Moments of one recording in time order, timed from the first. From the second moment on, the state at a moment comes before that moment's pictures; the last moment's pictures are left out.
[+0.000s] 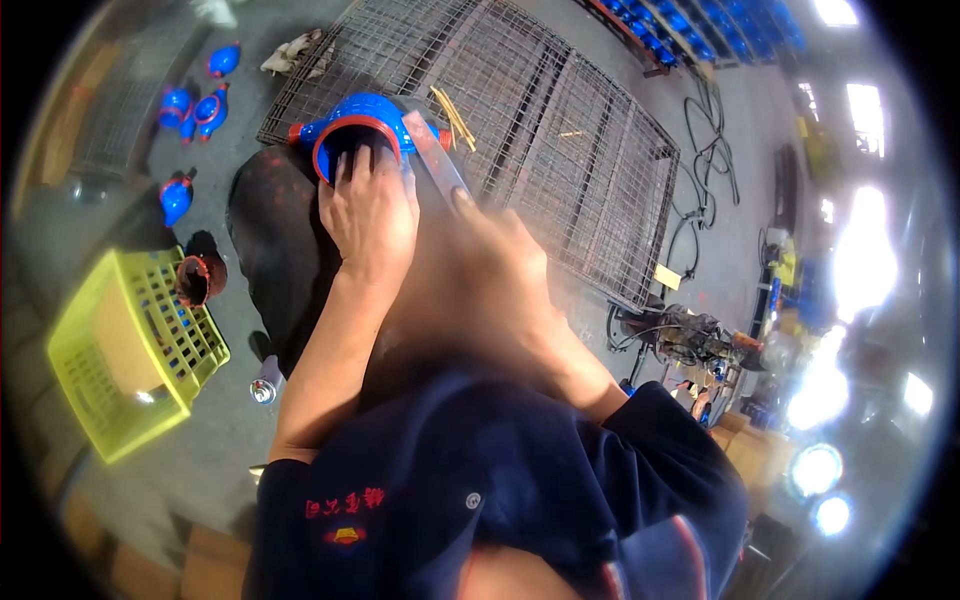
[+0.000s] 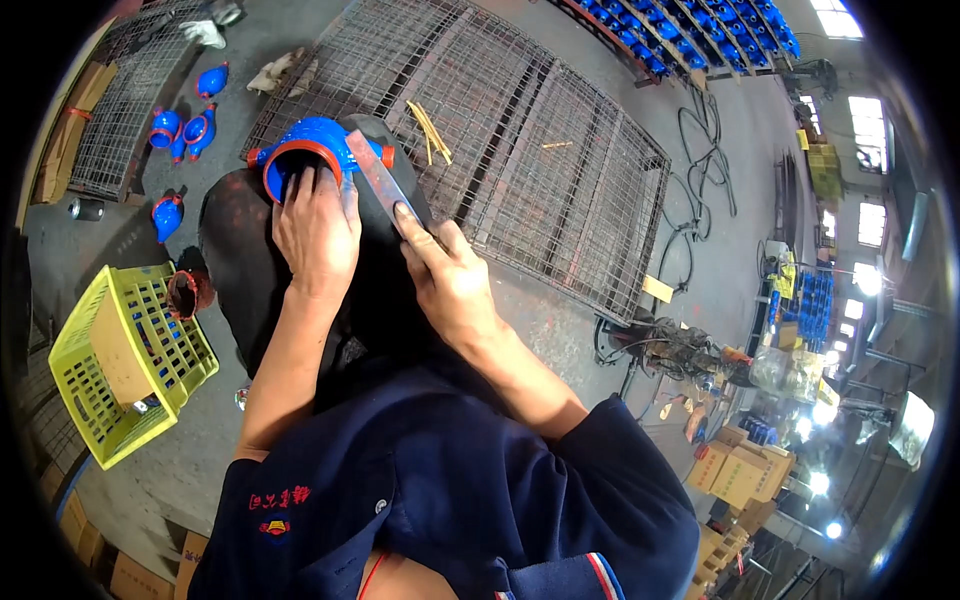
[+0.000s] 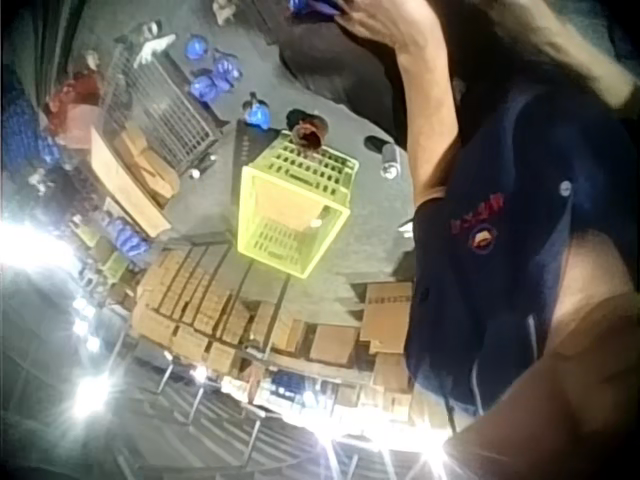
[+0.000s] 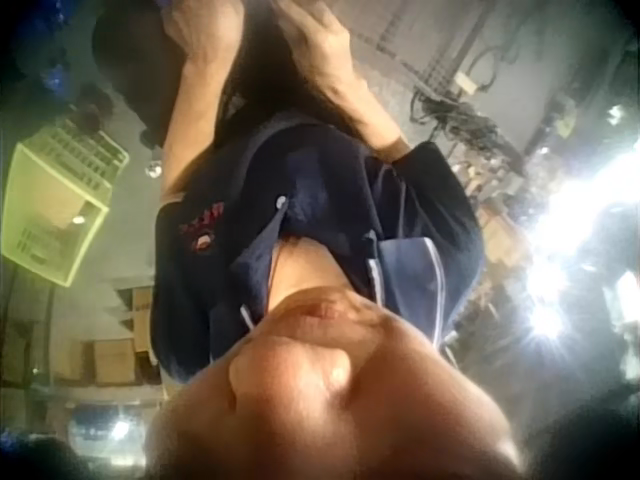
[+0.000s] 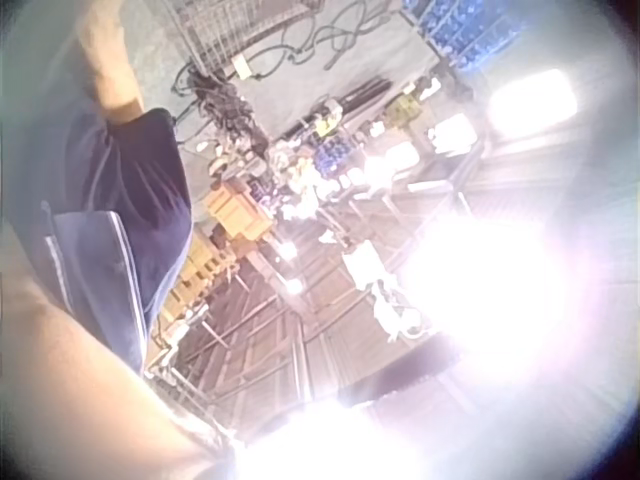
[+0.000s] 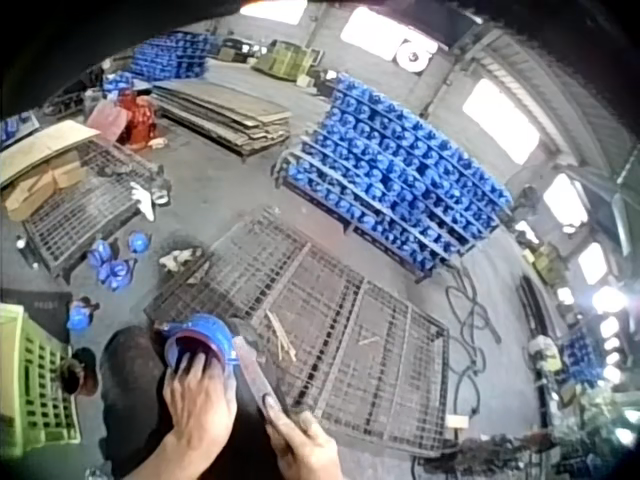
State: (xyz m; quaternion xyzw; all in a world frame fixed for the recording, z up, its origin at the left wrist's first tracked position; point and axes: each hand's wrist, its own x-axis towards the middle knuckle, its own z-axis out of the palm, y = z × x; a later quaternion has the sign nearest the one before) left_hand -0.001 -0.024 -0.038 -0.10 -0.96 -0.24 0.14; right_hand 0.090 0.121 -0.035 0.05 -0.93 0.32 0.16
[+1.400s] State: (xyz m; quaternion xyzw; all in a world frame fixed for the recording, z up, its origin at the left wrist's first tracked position) left_hand -0.005 -0.029 -0.037 -0.10 -0.97 -0.21 0.08; right_hand 0.098 0.114 -0.026 0.04 -0.92 0.35 0.16
